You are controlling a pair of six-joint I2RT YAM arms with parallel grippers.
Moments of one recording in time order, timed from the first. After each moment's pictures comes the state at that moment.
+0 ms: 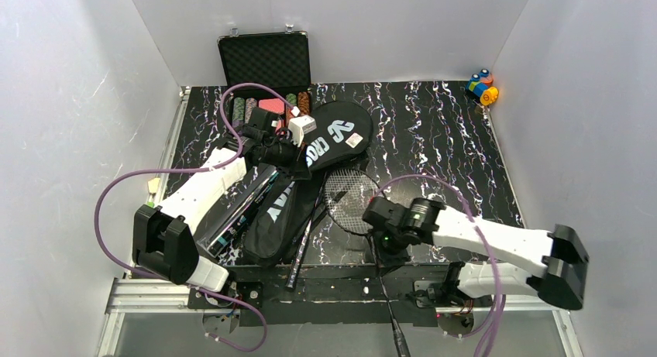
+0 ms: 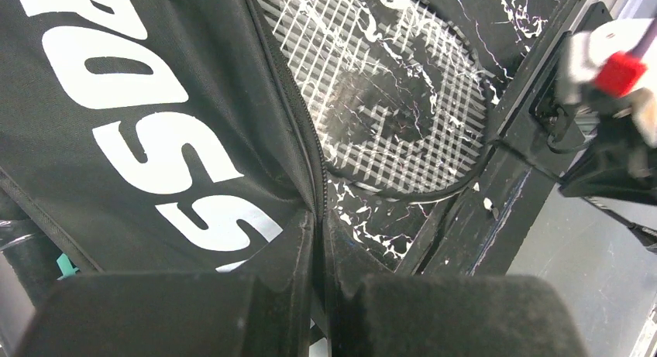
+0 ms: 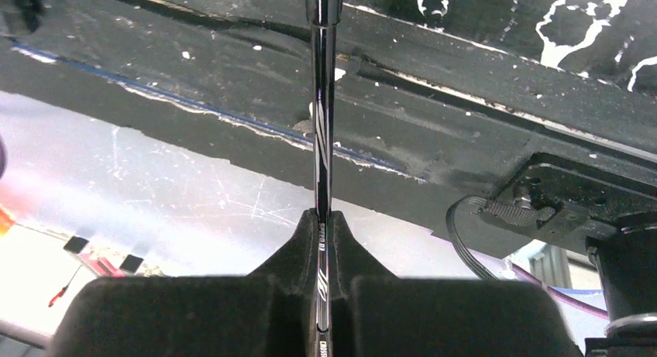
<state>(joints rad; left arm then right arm) -0.43 1.45 1.22 -0.66 0.61 0.11 1.13 1.09 0.84 -1.04 -0.17 0.94</state>
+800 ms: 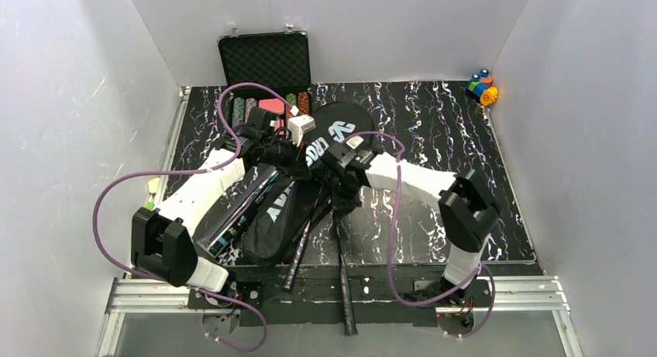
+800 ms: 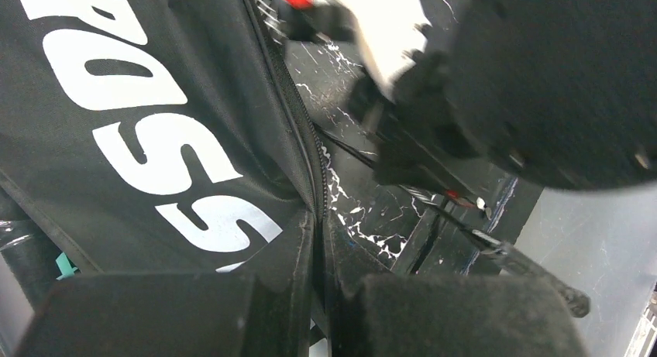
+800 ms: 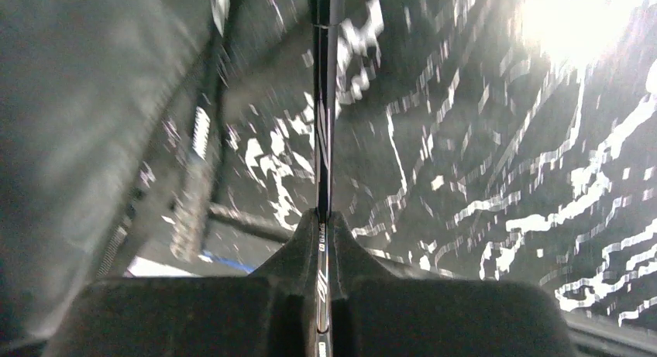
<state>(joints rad) -0.43 1.44 1.22 -0.66 0.63 0.11 0.93 1.74 1.30 -0.86 -0.14 0.79</state>
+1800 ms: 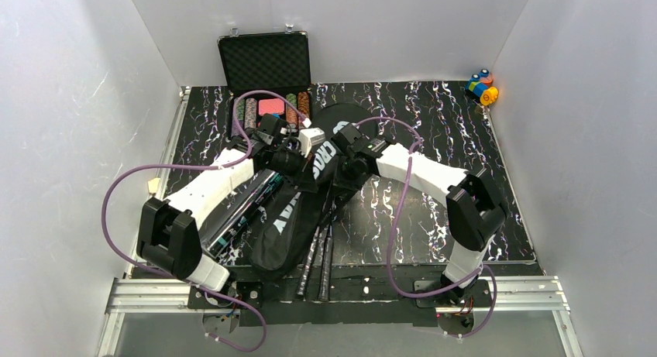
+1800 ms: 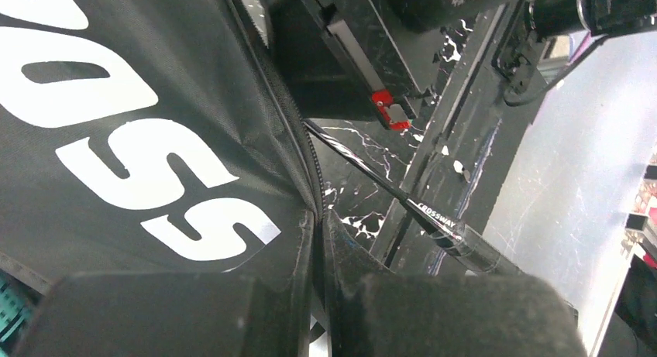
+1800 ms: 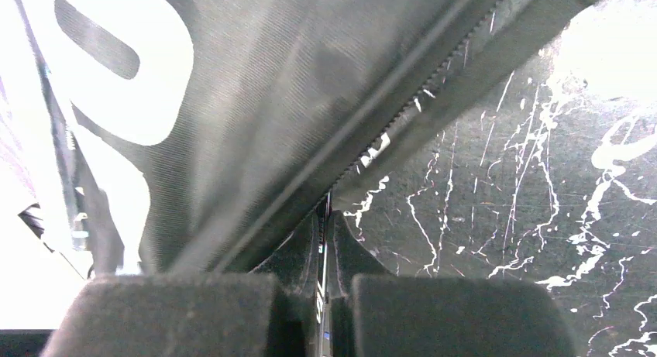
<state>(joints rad) -0.46 1.48 1.19 -0.70 0.71 0.17 0.80 1.78 1.38 -0.71 -0.09 0.92</state>
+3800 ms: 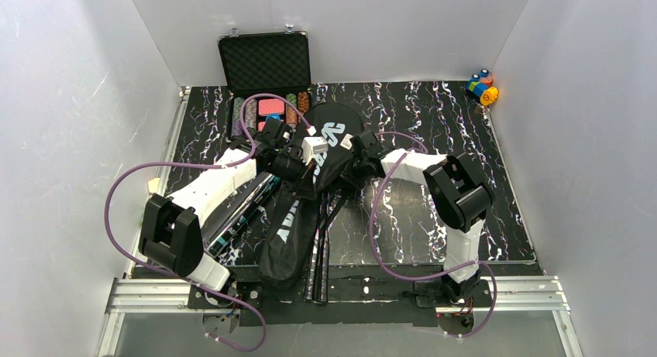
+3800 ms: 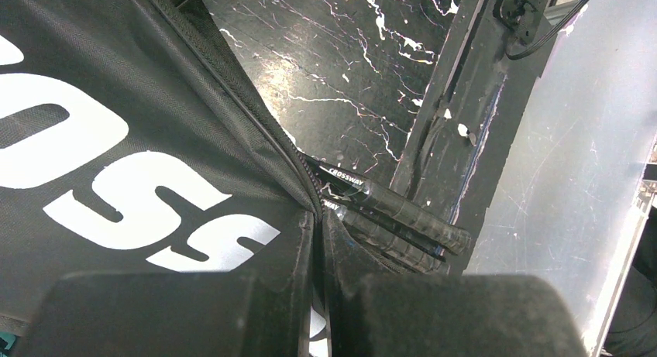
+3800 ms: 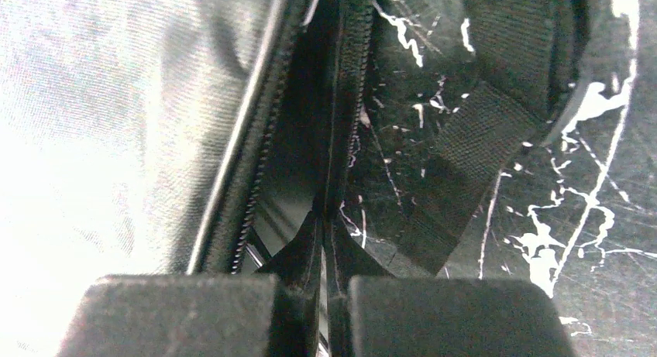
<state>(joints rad) -0.49 1.51 1.18 -0.77 0.75 0.30 0.62 1.93 1.18 -0.26 -0.20 1.14</state>
